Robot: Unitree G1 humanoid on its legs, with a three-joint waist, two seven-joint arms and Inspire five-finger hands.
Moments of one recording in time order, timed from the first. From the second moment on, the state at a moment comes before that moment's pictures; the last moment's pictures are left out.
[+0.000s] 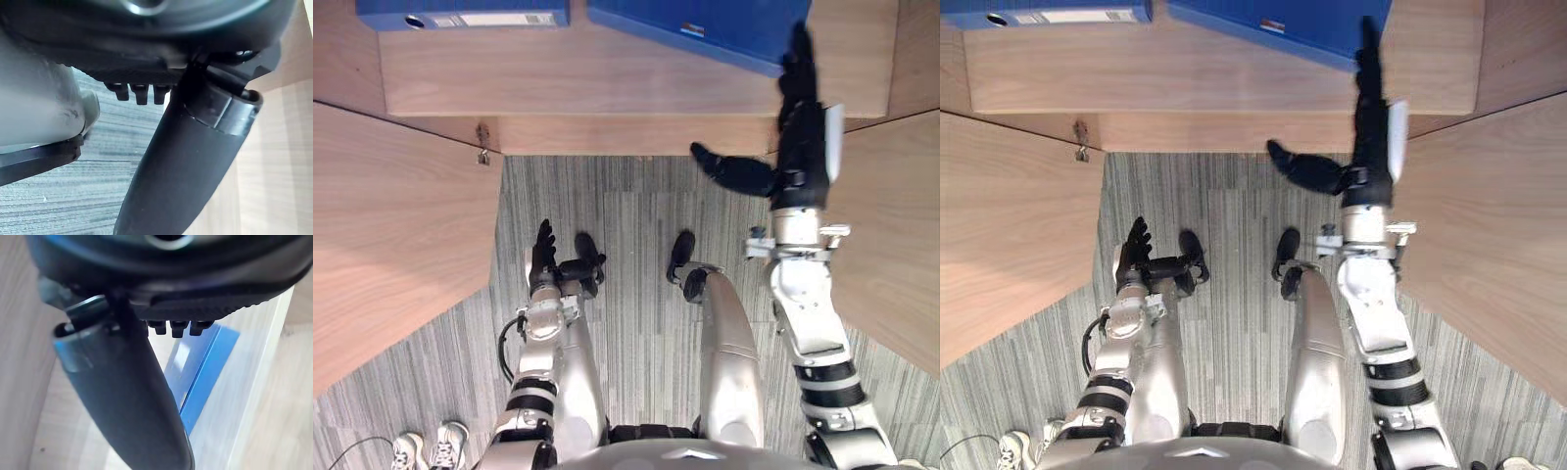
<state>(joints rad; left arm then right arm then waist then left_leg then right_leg) -0.17 0.03 0.12 0.50 -0.03 -0.13 0.22 -0.24 -0.25 0.15 -0.27 -0.05 -0.14 -0.29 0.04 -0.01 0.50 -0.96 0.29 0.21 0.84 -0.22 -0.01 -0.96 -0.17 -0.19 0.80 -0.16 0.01</state>
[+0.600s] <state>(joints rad) -0.13 0.04 0.18 0.57 -0.01 -0.12 0.21 -0.36 -0.20 0.35 -0.01 -0.09 -0.14 -0.14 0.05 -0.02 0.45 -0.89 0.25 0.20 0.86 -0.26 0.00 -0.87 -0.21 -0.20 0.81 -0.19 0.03</state>
